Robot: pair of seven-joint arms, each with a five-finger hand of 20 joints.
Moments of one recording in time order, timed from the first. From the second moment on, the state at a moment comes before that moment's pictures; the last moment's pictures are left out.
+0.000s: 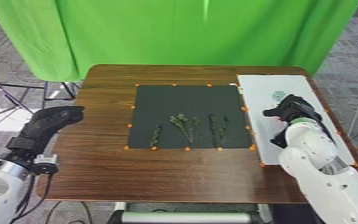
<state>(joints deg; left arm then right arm) 120.9 -57.0 -111.1 -112.1 63.1 -11.6 1.5 -86.7 -54.2 72.9 -102.1 -128.3 -3.6 45.3</state>
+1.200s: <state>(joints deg) 122.7 -53.9 -115.3 -112.0 60.7 -8.6 2.9 -86.1 -50.2 68.0 -111.0 -122.0 6.0 42.0</state>
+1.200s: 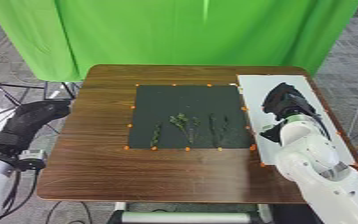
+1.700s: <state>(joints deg) 125.7 -53.4 -119.7 -111.0 53.2 -0.6 7.0 -63.5 -60.2 43.2 -104.9 -103.4 -3.2 28.9</state>
